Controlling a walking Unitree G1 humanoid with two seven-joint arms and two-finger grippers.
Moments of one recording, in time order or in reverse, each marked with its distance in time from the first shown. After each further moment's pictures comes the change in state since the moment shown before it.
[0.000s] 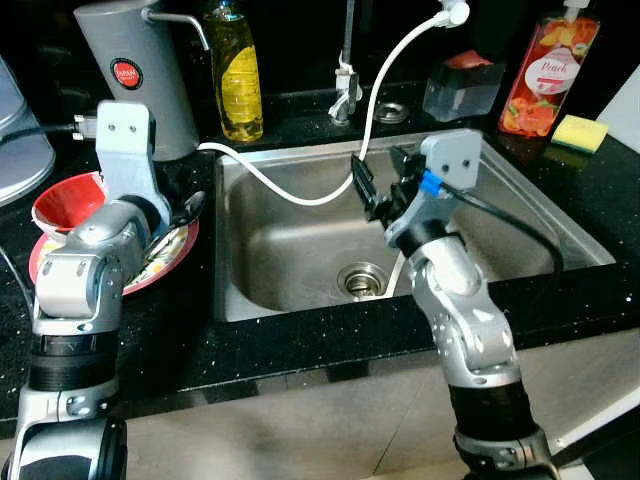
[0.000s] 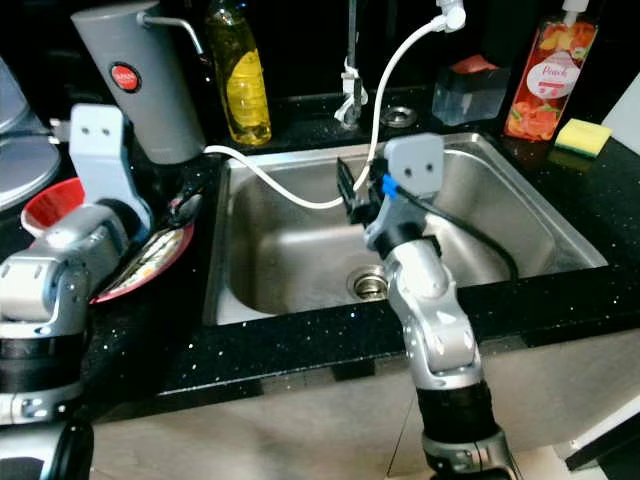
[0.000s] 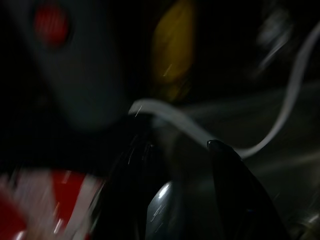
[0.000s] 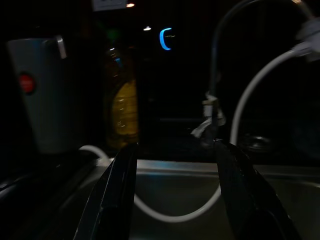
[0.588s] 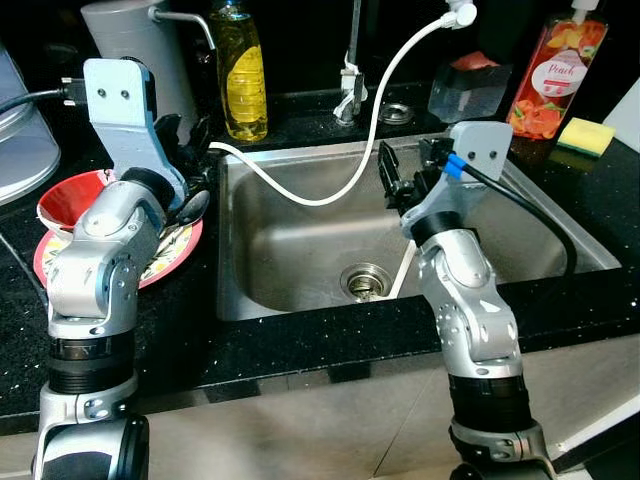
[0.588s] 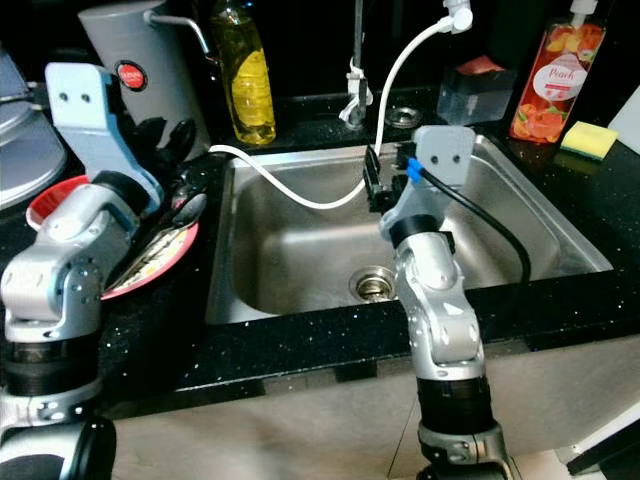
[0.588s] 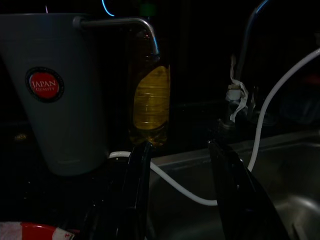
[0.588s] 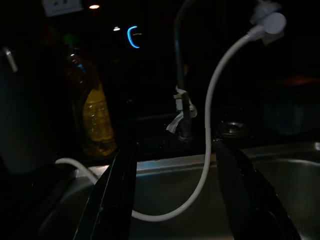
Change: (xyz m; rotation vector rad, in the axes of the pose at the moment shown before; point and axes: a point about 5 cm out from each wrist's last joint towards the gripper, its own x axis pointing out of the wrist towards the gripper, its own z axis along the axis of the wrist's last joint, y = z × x) left arm -0.001 -0.012 0.015 -0.077 -0.171 -0.025; right arm 0.002 -0.011 -0.003 0.090 0.018 -0.152
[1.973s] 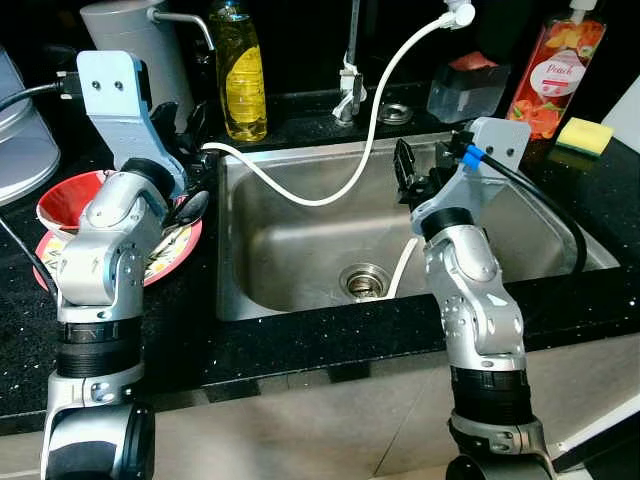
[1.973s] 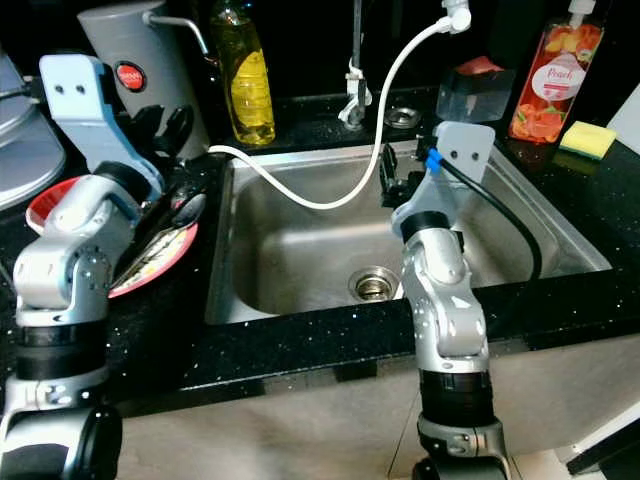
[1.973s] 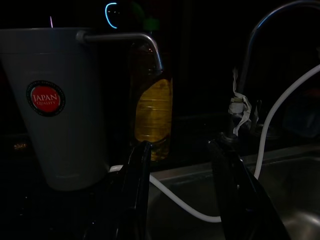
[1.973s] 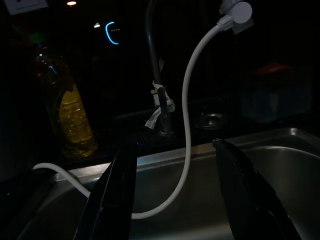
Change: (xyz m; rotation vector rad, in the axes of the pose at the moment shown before) left arm 0.013 0.002 0.001 -0.003 -0.048 -0.006; right arm 0.003 -0.013 -0.001 0.006 0.020 -0.068
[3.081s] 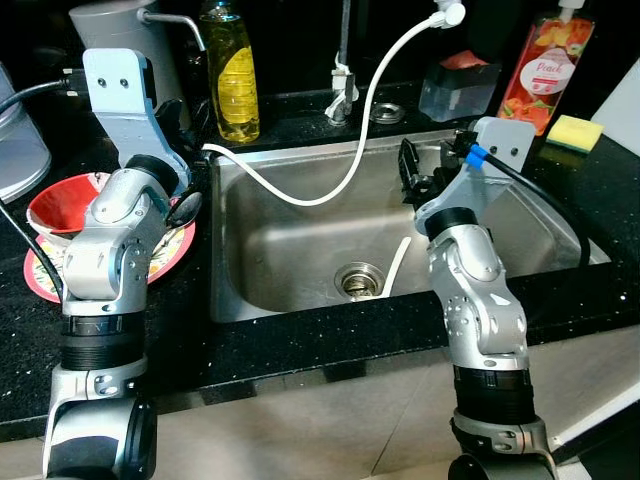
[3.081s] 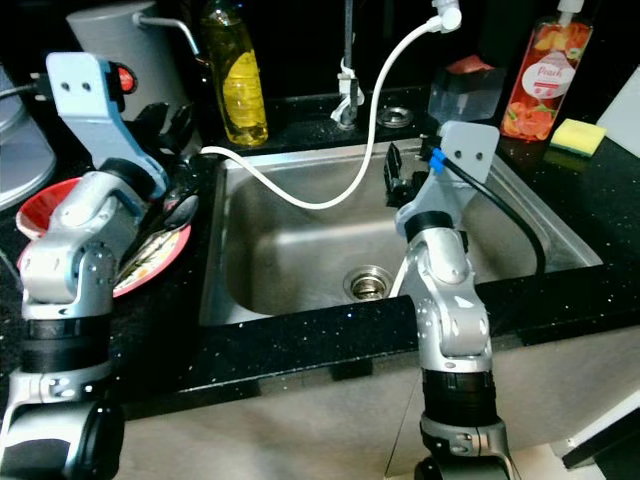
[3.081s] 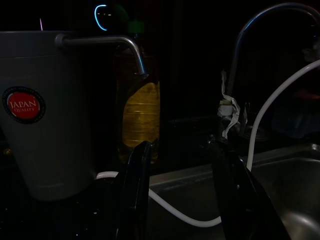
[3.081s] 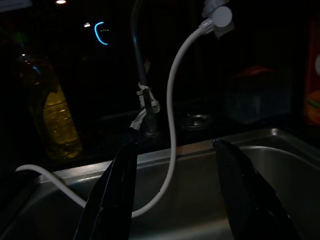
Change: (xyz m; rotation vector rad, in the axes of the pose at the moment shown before) left arm 0.004 -0.001 0.001 -0.002 -0.010 -0.010; right arm 0.000 -0.007 0.002 -0.023 -0.001 -0.016
